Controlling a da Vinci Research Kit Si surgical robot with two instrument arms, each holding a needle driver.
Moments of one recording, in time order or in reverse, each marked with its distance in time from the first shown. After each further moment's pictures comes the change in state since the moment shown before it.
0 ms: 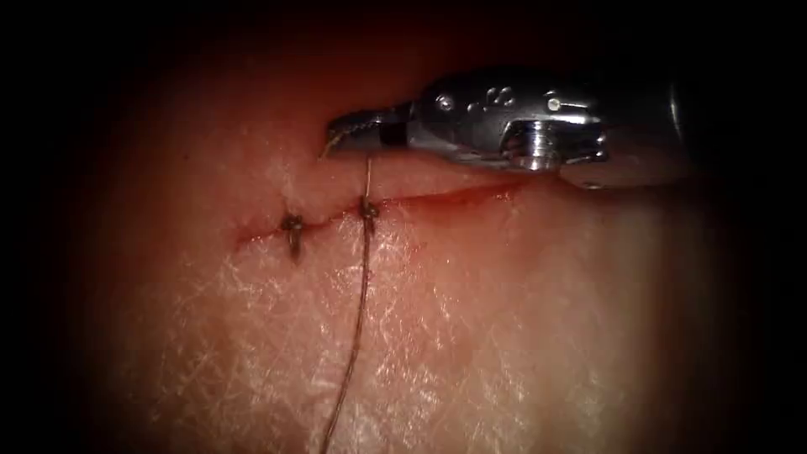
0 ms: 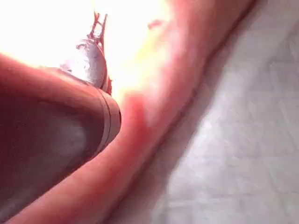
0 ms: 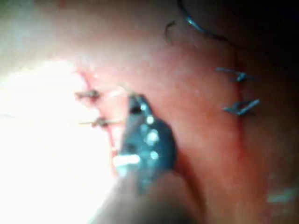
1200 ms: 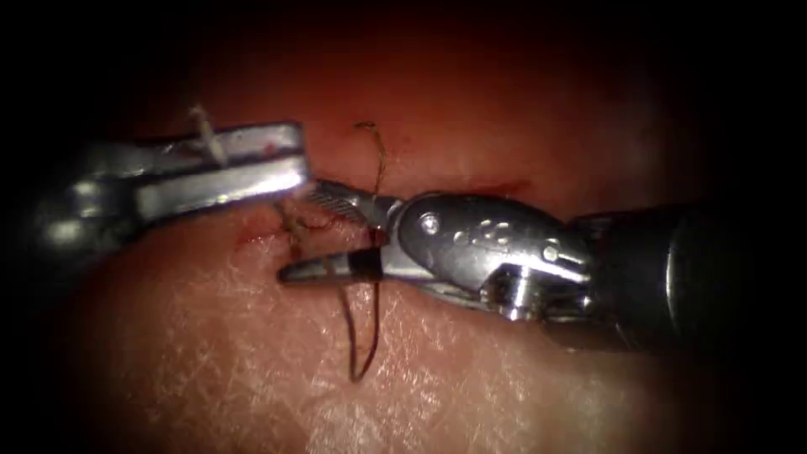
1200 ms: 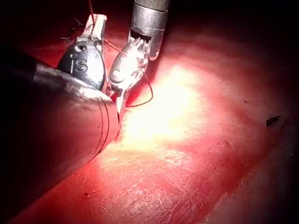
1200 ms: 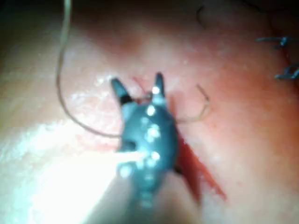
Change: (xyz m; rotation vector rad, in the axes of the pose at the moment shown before) right arm 0.002 -0.010 0.003 -0.113 0.213 0.146; left arm 0.017 -0.023 0.001 0.104 0.049 0.160
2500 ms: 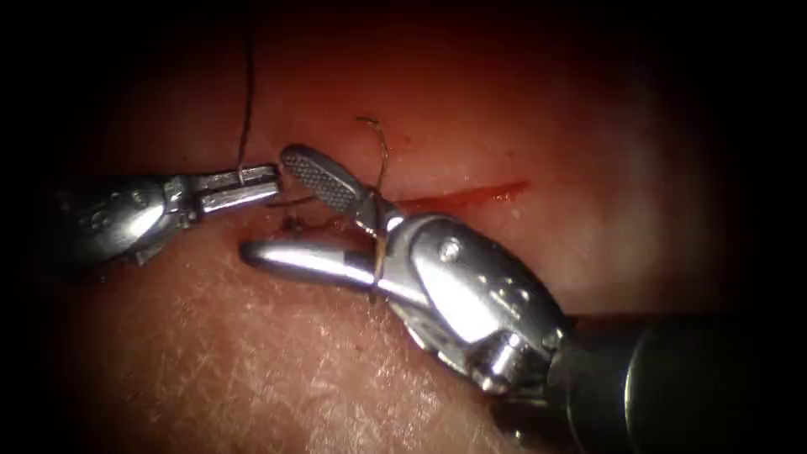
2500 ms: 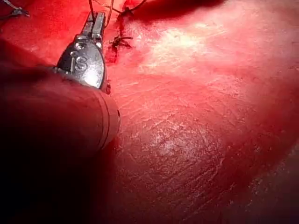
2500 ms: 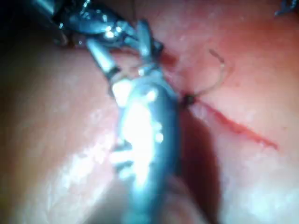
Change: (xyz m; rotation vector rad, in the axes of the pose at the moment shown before) right arm 0.002 0.000 -0.004 -0.050 0.441 0.192; left arm -0.021 -0.004 -0.003 0.064 -0.032 -0.007
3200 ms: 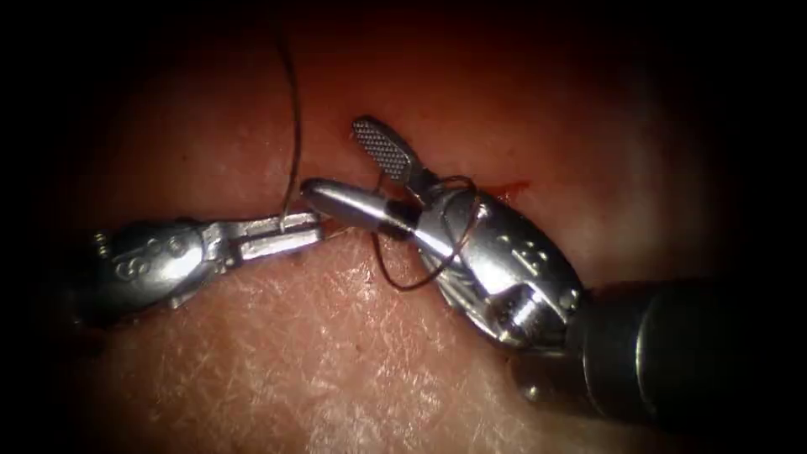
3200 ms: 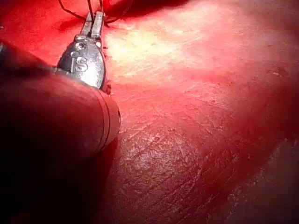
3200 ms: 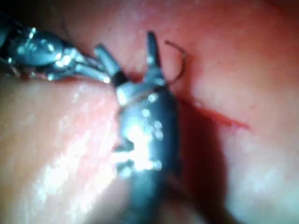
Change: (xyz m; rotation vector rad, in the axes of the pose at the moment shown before) right arm -0.002 0.003 -0.001 -0.401 -0.071 0.032; left arm 0.000 0.003 0.003 -0.022 0.011 0.012
